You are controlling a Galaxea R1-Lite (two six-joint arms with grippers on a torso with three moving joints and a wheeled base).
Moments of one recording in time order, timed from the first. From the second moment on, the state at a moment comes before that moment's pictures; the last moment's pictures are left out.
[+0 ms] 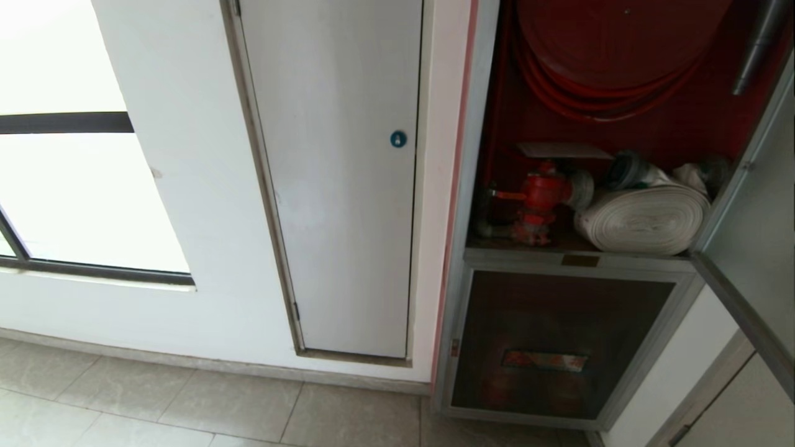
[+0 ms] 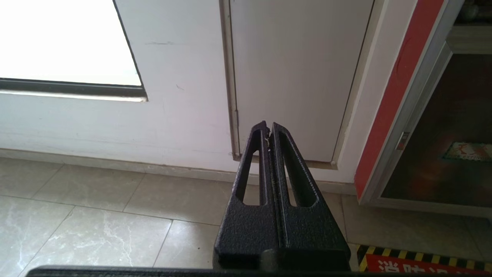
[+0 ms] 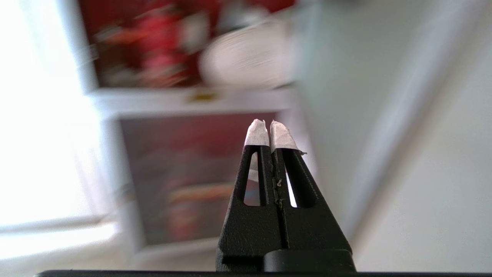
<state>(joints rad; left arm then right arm) 0.01 0.00 0.00 -0.01 0.00 0.01 0.01 0.13 -0.29 0.05 -0.31 -0.09</state>
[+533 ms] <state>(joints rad) 0.01 0.00 0.00 -0.01 0.00 0.01 0.01 0.00 -0.02 -0.03 -0.02 -0.03</state>
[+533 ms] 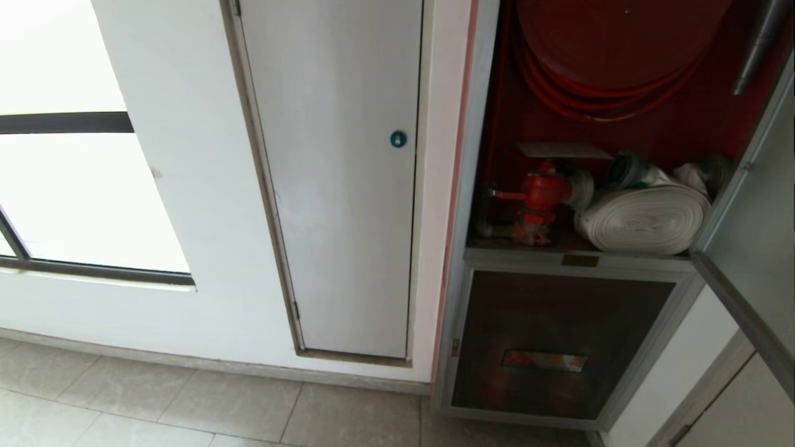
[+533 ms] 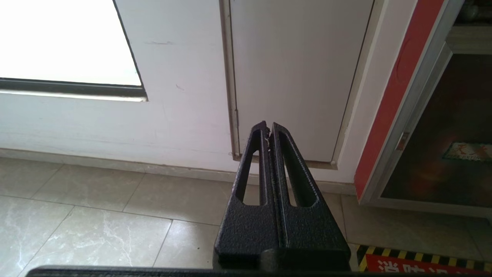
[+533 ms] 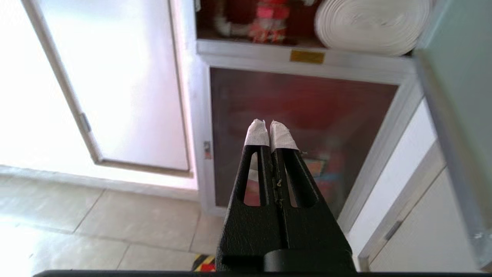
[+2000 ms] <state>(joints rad) 0.01 0.00 0.00 -0.01 0.00 0.01 0.01 0.00 0.00 0.00 0.01 -0.02</state>
